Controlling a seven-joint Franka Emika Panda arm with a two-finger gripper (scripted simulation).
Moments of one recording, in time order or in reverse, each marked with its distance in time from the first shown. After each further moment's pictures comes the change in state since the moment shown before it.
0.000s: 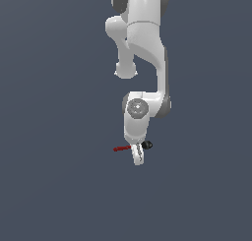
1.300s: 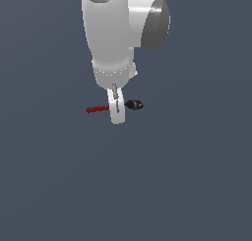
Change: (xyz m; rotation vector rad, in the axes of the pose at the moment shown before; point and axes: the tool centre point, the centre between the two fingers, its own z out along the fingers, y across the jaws) arm 0.067 0.038 -0.259 0.001 -0.001 0.003
